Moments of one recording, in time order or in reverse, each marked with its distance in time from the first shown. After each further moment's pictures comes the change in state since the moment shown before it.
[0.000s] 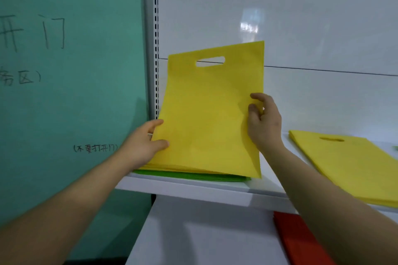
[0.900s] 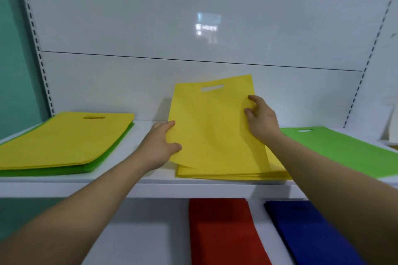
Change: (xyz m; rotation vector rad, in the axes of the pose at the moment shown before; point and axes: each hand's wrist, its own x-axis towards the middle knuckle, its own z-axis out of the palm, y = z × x) left_hand -0.036 0.177 0.298 0.076 -0.117 0.212; right_hand 0.065 0.185 -0.294 -0.369 -0.162 0.195
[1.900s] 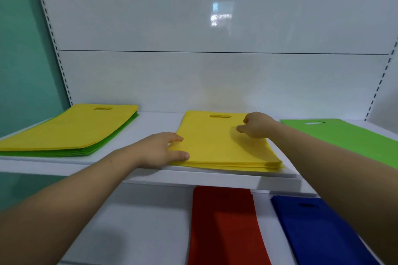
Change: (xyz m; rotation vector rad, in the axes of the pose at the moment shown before) left_hand -0.023 0.028 0.022 0.454 -0.338 -0.058; right_hand 0.012 0.032 -0.014 -0.536 -0.626 0.020
